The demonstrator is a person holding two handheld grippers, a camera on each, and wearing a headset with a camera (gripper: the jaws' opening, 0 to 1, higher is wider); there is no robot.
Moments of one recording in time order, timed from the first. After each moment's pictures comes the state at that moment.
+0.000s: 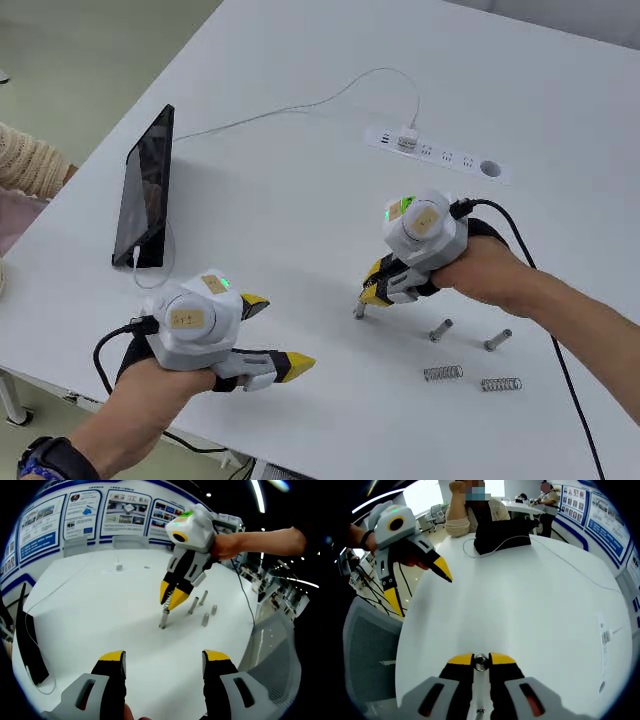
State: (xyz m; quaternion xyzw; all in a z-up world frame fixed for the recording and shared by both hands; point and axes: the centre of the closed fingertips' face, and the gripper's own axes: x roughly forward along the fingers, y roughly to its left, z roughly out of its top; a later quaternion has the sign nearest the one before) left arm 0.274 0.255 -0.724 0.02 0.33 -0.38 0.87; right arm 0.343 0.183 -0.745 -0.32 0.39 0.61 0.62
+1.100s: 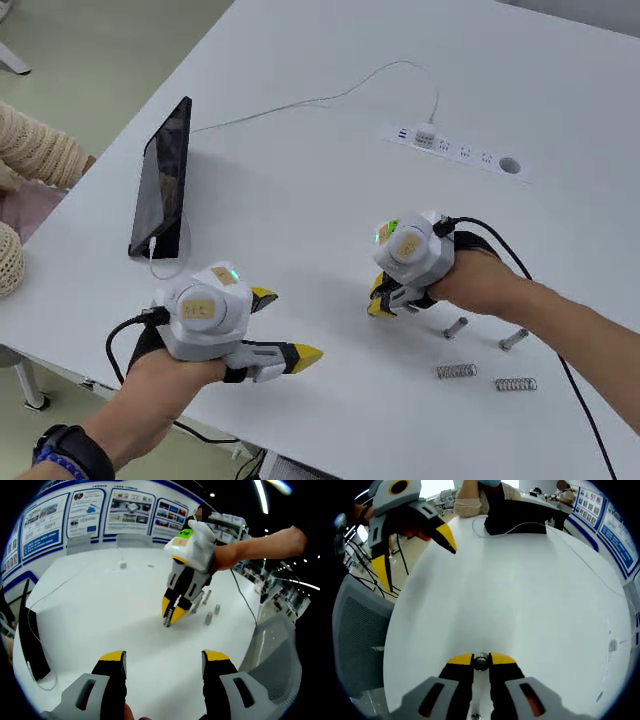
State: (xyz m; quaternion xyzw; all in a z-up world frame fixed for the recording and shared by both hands) left arm 0.275 0.262 -0.726 0.01 0.33 -0.37 0.87; right arm 0.335 0.183 -0.788 -0.37 0.40 0.61 0.58
